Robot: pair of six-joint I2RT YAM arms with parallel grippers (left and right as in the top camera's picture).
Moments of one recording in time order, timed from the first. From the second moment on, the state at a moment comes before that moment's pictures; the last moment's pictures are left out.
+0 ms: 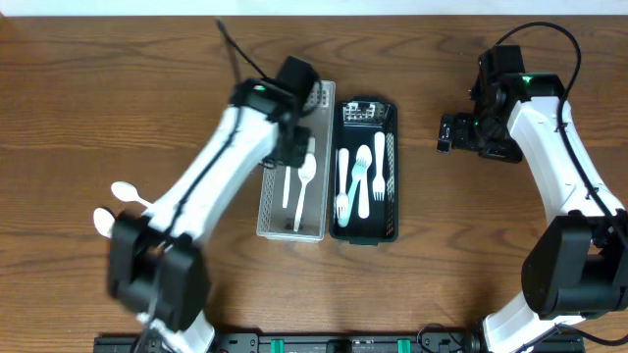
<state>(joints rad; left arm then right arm) -0.43 1.80 1.57 -1.16 -0.08 -0.28 0.03 1.80 1.48 -1.13 0.02 0.23</state>
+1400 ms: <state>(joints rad) 0.42 2.04 1.37 -0.97 0.01 -0.45 0.03 1.80 1.48 -1.14 0.02 0.23</state>
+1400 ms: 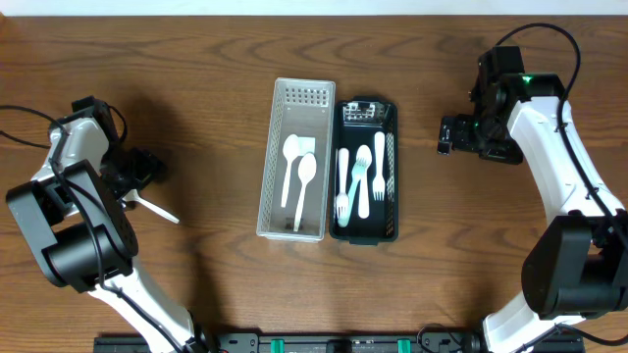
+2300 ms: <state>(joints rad) 0.42 2.04 1.35 -0.96 0.05 -0.43 0.03 1.80 1.48 -1.15 0.02 0.23</state>
